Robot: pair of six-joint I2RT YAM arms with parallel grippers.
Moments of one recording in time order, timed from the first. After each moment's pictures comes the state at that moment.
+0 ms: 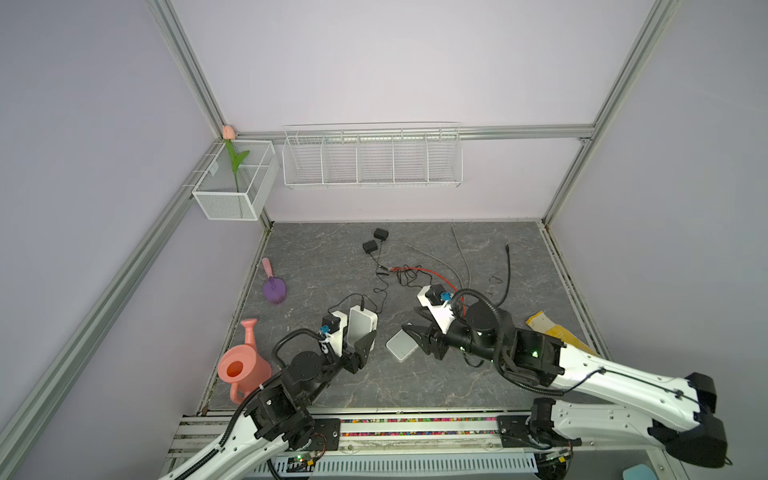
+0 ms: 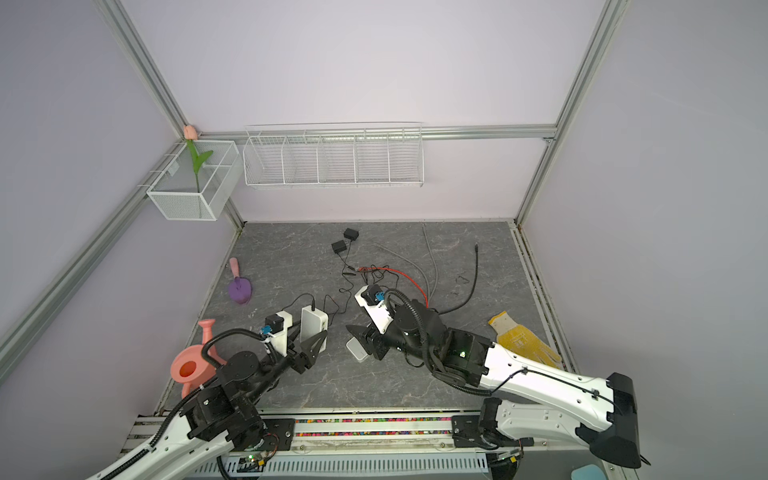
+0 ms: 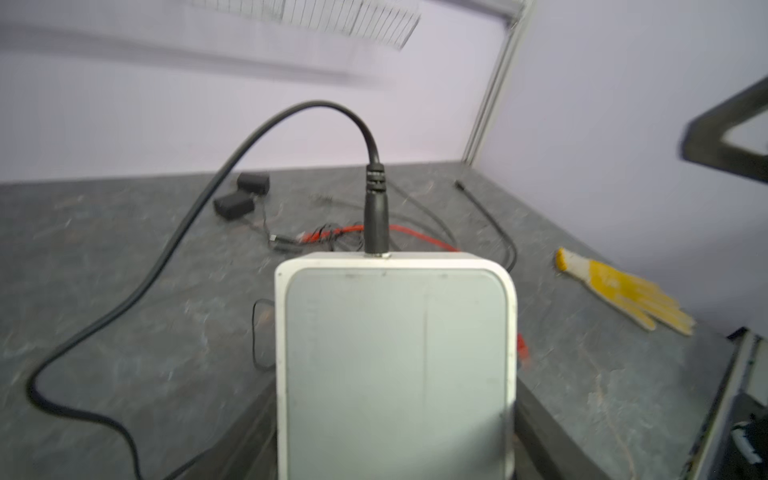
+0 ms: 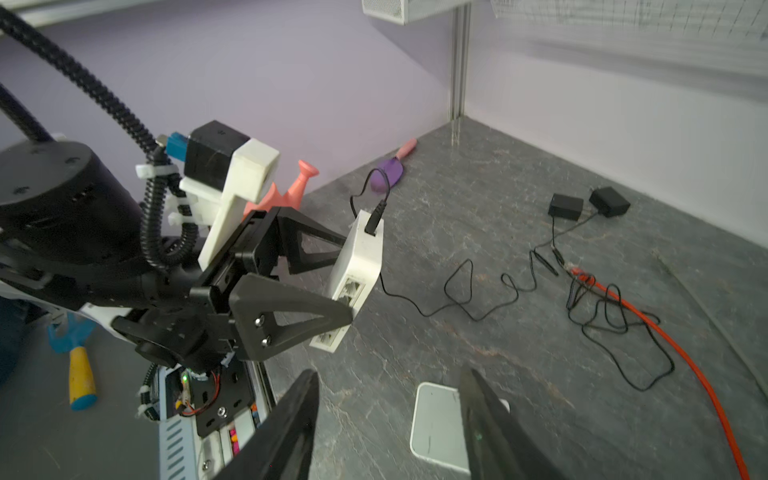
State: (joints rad) left arm -0.91 0.35 0.26 -0.16 -0.28 -0.30; right arm 1.16 1.07 0.90 -0.23 0.10 0.19
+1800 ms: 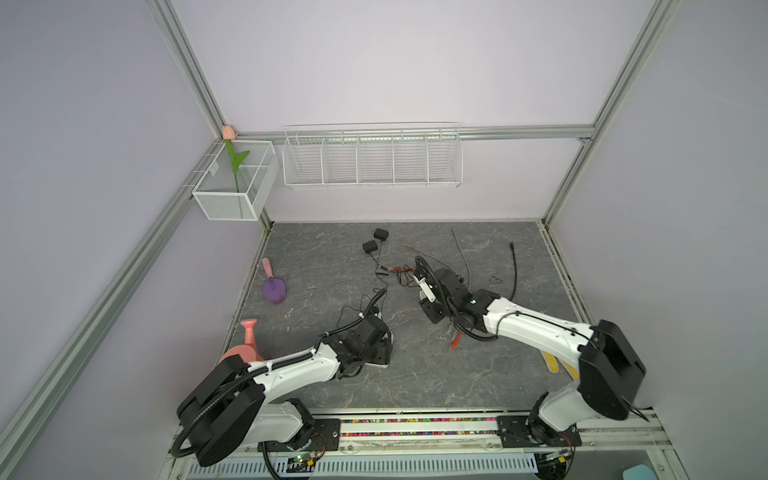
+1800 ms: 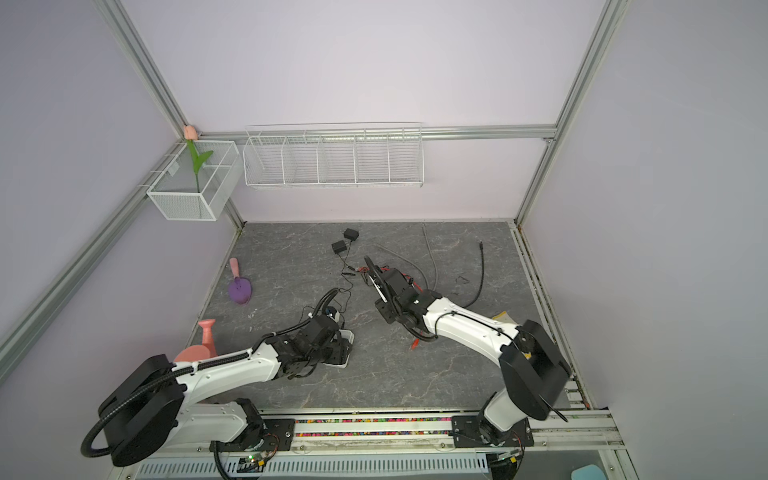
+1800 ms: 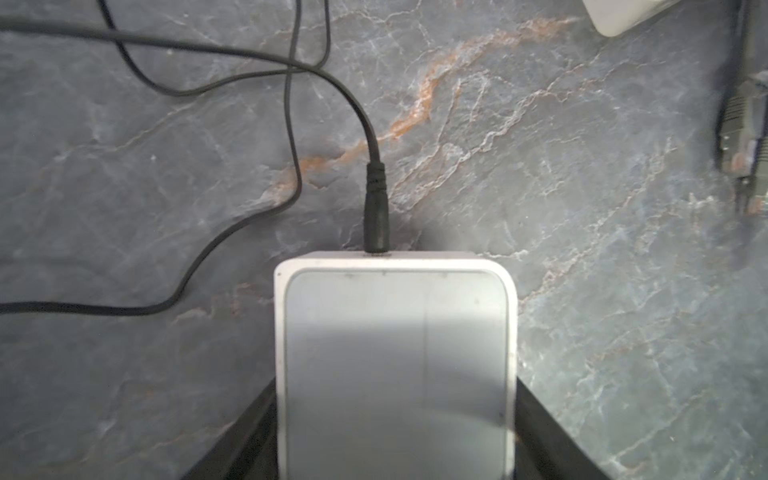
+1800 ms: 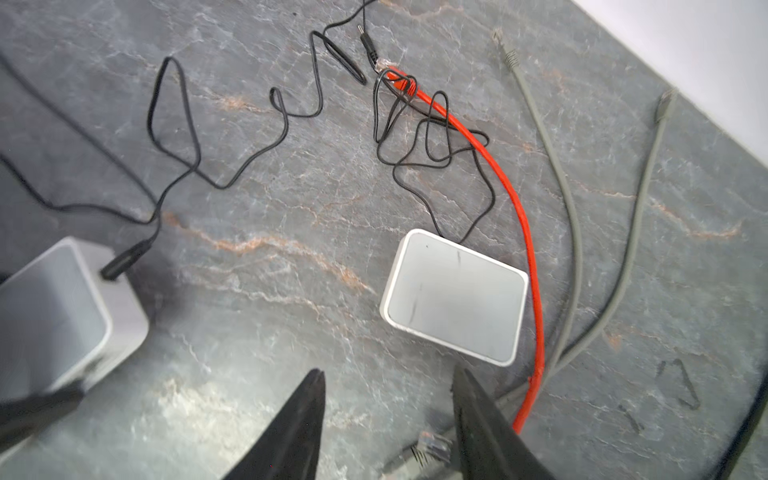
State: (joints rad) left arm -0.87 1.35 0.58 -0.27 -0.13 -0.58; right arm 0.81 1.46 0.98 -0.37 0.21 -0.03
